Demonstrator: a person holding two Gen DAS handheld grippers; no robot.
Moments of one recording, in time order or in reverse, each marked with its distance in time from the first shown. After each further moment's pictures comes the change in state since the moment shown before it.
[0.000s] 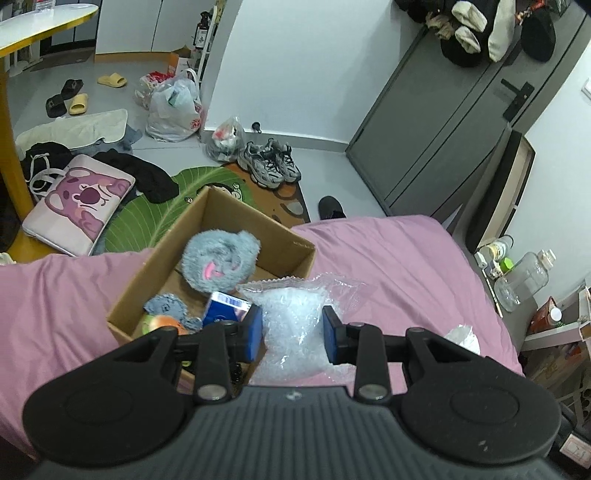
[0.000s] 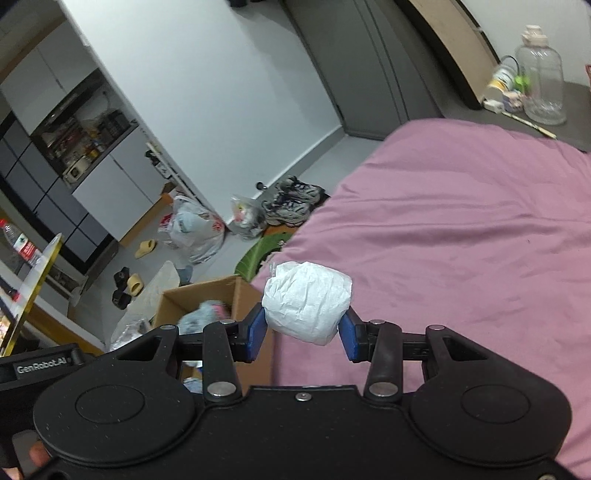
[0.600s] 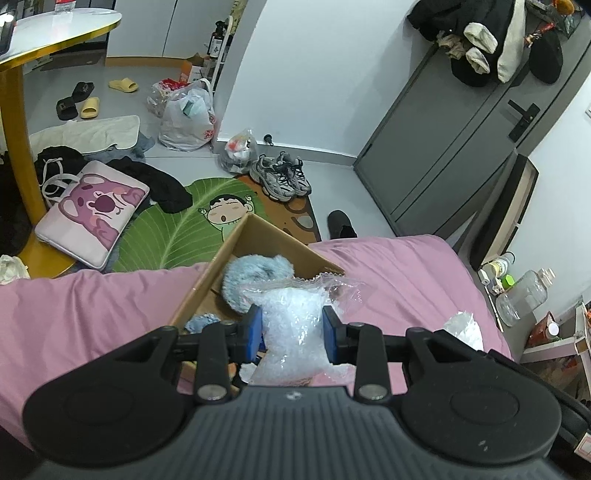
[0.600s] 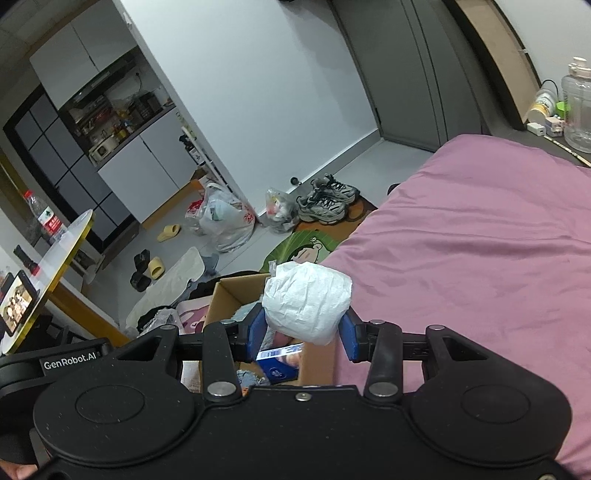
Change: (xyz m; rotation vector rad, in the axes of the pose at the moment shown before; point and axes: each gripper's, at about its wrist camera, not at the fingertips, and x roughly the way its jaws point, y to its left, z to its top) left arm -0.026 0.041 0.022 -0.025 -0.024 0.002; right arm 0.007 0.063 -0.001 -0.090 0.020 0.045
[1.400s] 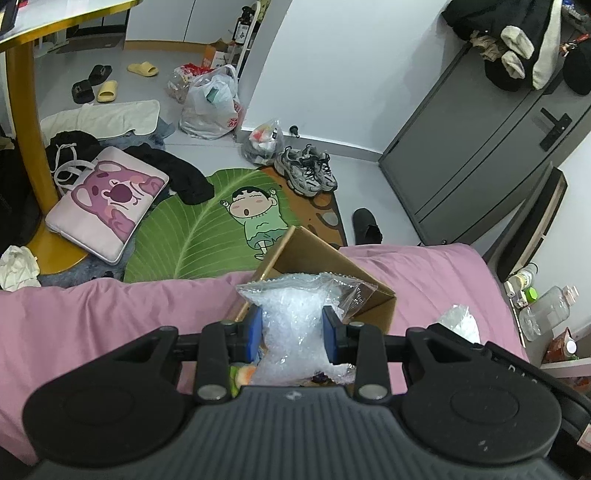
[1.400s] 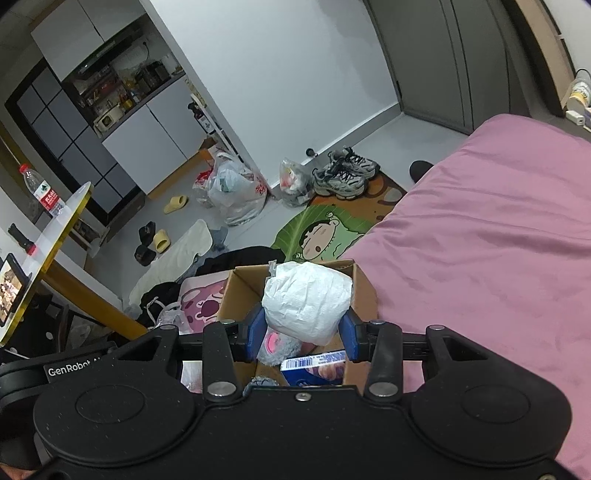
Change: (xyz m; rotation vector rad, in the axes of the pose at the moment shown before) left arm 0.041 0.042 0.030 -0.049 0.044 0.047; right arm 0.063 0.032 0.006 -0.026 0.099 0.027
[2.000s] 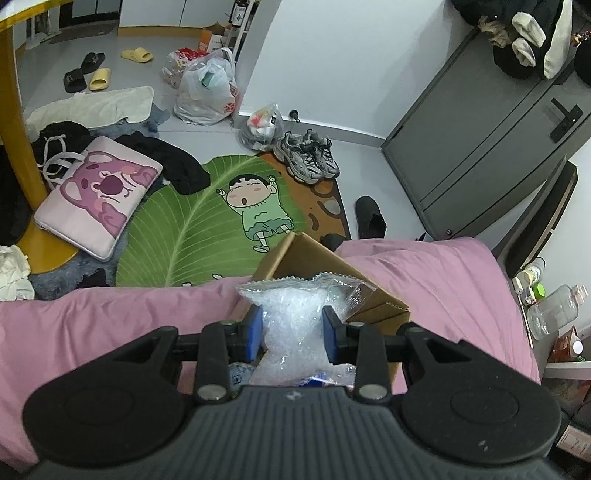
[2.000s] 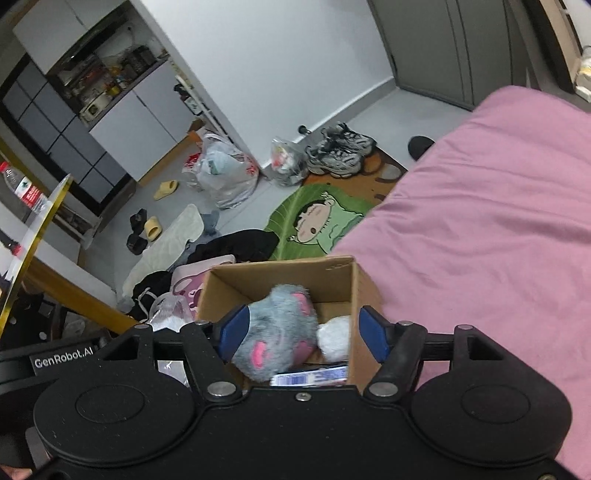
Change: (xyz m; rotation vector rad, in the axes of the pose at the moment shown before) left arm 0.046 -0.003 0.020 0.007 0.059 -0.005; right arm 0.028 -0.017 0.005 0.050 0.066 -0.020
